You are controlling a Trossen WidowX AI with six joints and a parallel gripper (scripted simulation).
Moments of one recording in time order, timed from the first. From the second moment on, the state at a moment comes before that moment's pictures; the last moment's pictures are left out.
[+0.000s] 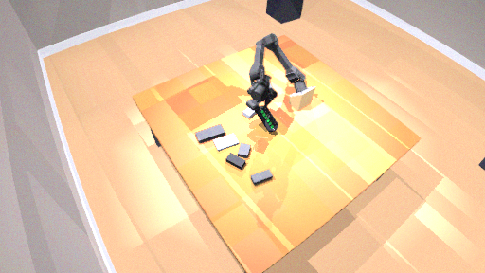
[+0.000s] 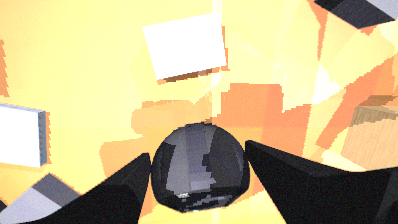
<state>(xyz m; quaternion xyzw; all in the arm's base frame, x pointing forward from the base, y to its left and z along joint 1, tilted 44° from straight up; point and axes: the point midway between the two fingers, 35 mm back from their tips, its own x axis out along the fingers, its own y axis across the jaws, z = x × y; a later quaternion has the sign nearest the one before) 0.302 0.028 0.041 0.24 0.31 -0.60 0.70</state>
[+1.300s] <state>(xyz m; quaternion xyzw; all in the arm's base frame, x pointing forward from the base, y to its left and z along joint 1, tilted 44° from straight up) 0.306 -0.002 0.034 0.24 0.31 -0.61 0.69</state>
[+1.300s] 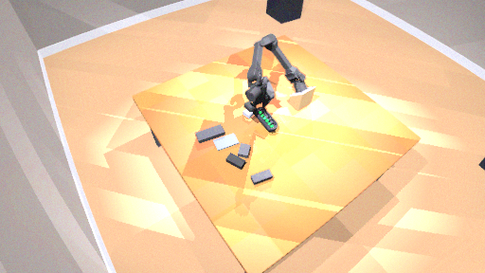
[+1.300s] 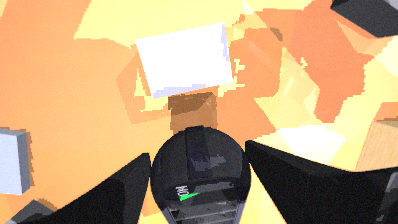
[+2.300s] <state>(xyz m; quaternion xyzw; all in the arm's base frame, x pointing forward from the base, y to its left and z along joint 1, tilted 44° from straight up) 0.308 -0.024 0.025 0.24 0.31 -0.61 0.69</state>
